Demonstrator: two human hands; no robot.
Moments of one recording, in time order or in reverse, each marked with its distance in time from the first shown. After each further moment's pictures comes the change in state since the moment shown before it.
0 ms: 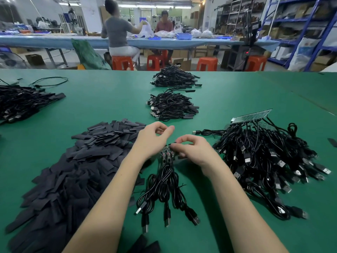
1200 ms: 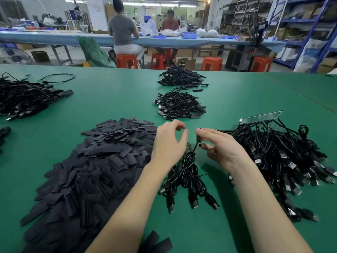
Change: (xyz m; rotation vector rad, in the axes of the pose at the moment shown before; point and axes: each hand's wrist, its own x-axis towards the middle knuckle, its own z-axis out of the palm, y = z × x) left_hand -0.020 0.008 0.025 0.131 0.194 0.297; right_hand -0.004 -0.006 -0.030 0.425 0.044 0.104
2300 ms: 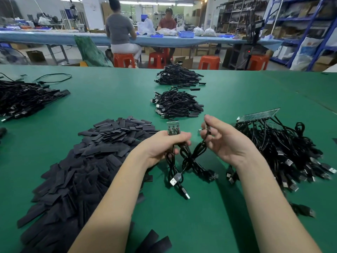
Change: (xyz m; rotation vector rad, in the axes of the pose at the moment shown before) left_hand 0.009 -0.002 -0.028 -0.755 -0.597 -0.602; right_hand -0.012 -0.022 -0.005 0.272 -0.213 -0.022
